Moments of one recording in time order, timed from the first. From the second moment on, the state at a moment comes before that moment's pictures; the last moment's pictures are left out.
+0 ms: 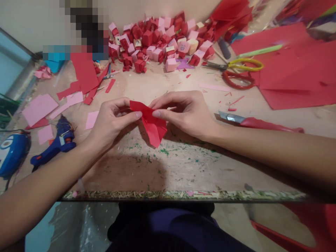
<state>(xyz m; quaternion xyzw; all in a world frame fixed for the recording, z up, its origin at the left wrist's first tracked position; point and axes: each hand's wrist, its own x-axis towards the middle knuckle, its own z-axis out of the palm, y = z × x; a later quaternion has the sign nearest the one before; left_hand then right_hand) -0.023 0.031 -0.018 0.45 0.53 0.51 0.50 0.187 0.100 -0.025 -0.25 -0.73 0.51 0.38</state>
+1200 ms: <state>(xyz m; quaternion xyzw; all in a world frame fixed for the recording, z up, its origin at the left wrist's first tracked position) -0.023 0.028 -0.021 0.57 0.51 0.50 0.41 0.186 0.102 -0.025 -0.26 -0.68 0.59 0.34</state>
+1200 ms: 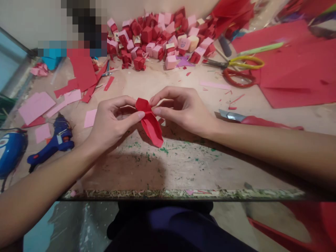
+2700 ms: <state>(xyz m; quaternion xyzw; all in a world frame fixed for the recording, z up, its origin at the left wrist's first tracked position) -0.021 0.022 -0.020 0.66 0.56 0.46 0.19 0.184 0.103 -0.023 -0.26 -0.74 0.54 0.30</state>
